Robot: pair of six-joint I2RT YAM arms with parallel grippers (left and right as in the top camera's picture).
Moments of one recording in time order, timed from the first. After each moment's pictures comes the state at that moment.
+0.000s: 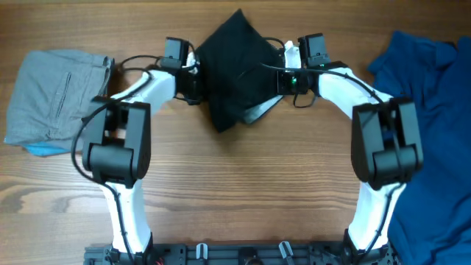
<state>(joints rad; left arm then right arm) -0.20 2.18 1.40 -0.29 0.55 -0.81 0.20 2.15 1.40 -0.34 -0.43 0.16</state>
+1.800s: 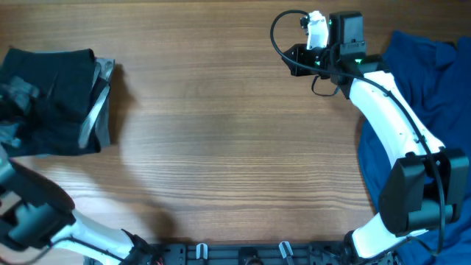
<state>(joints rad) 0.73 1.91 1.64 -1.05 0.25 -0.38 0.16 1.78 1.38 -0.42 -0.45 0.15</state>
